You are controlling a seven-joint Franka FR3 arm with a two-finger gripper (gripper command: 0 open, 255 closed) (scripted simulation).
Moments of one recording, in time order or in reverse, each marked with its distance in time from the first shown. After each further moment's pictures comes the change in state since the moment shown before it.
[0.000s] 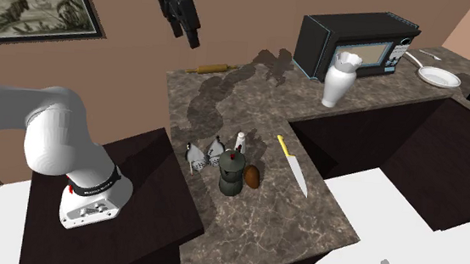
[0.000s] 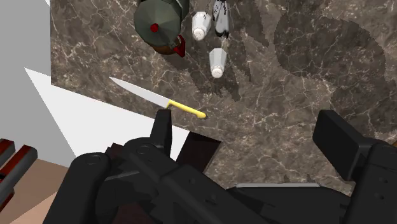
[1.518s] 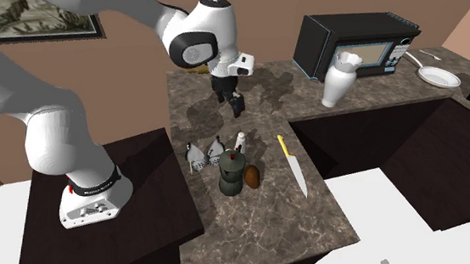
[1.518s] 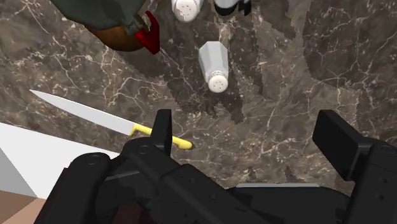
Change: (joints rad) arm 0.029 0.482 -0.102 -0.287 0.075 0.741 -0.117
